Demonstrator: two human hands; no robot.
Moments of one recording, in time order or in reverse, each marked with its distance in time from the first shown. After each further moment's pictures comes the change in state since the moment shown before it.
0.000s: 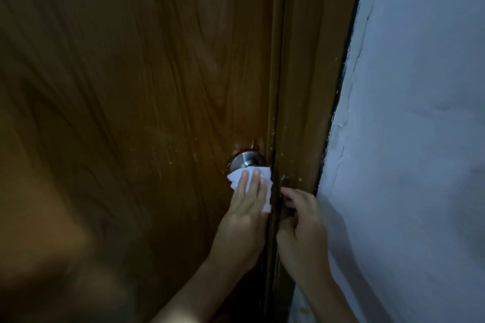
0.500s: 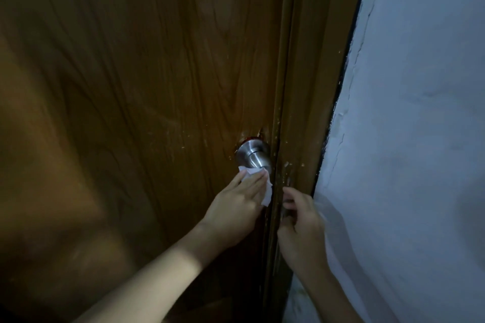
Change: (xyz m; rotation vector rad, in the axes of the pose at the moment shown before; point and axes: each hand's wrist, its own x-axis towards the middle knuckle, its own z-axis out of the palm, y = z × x) left_hand -0.001 -0.019 -0.025 0.427 -0.356 0.219; right_hand -0.028 -0.002 -0.003 -0.009 -0.103 0.058
